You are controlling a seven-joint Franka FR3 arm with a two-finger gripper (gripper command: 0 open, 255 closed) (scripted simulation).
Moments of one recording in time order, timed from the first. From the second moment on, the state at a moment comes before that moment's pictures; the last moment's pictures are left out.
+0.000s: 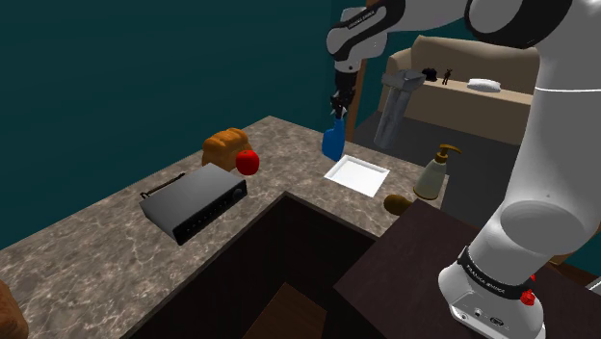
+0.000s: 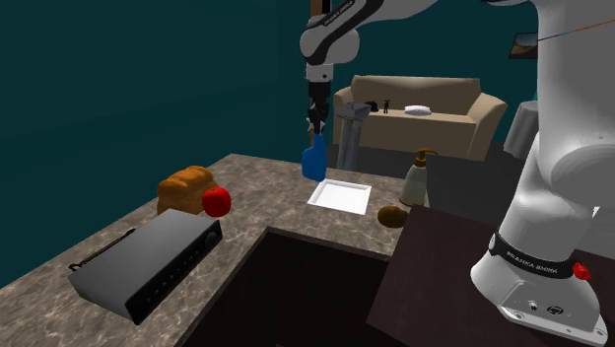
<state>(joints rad) -0.08 0.30 -0.24 -1.76 0.08 2.05 -0.43</state>
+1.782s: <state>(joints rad) -0.08 0.25 -0.25 -1.47 0.06 1.71 -0.41</state>
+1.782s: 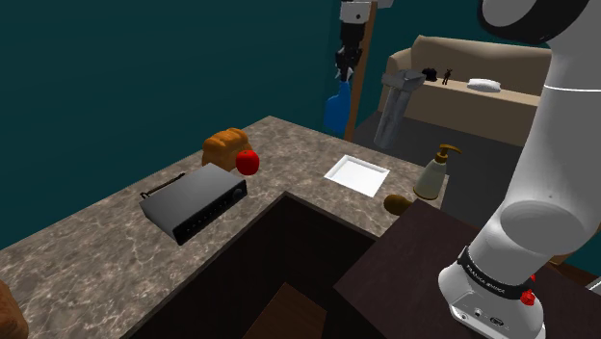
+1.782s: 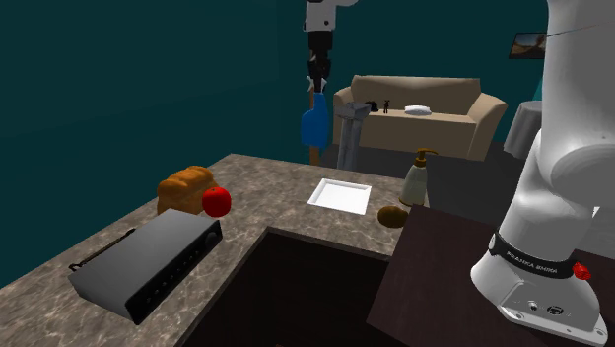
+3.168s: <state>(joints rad) 0.15 0.42 -0.12 -1.41 0.05 1.82 -0.05</state>
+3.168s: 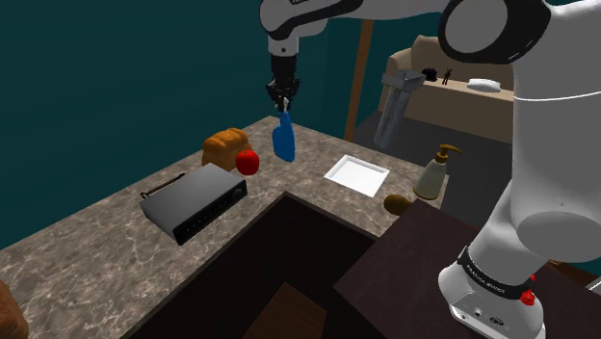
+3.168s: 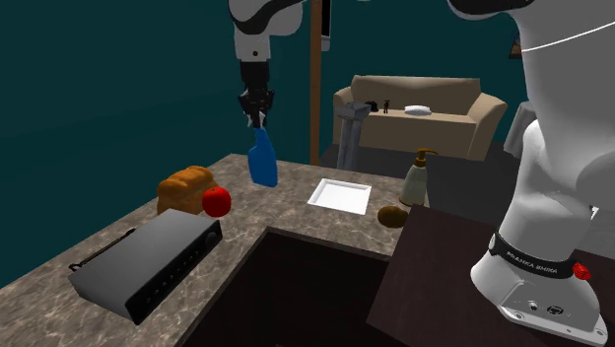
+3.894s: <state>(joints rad) 0.27 0.70 -0.07 -1.09 0.05 1.79 0.12</state>
